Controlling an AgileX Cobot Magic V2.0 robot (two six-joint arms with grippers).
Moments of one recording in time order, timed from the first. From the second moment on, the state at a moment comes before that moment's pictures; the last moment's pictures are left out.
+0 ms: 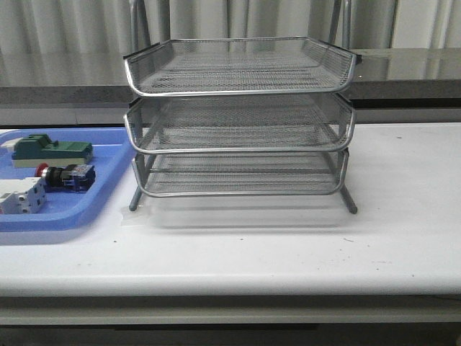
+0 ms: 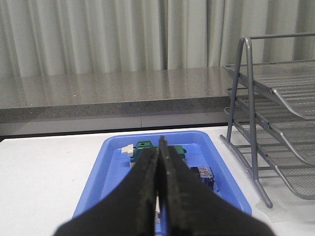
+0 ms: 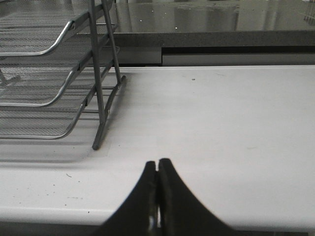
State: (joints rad) left arm -0.04 -0.01 0.00 0.10 0.01 -0.07; right arm 0.02 -0.01 0.03 0.06 0.17 -0.02
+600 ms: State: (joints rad) left arm -0.04 -0.01 0.00 0.10 0.01 -0.07; right arm 0.02 0.01 -0.13 0.12 0.19 -0.02
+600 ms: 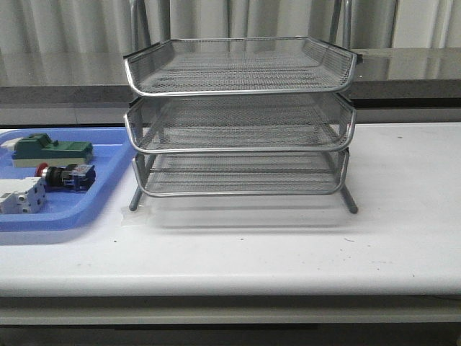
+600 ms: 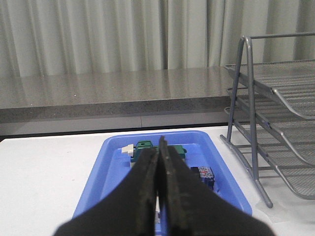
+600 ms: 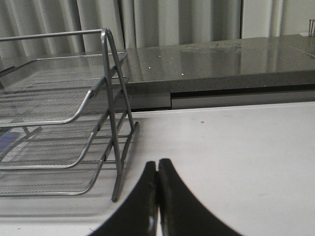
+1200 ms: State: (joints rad) left arm -0.04 -0.01 0.00 0.10 0.01 -0.07; right arm 0.02 0.63 -0.61 0.30 0.65 -0.02
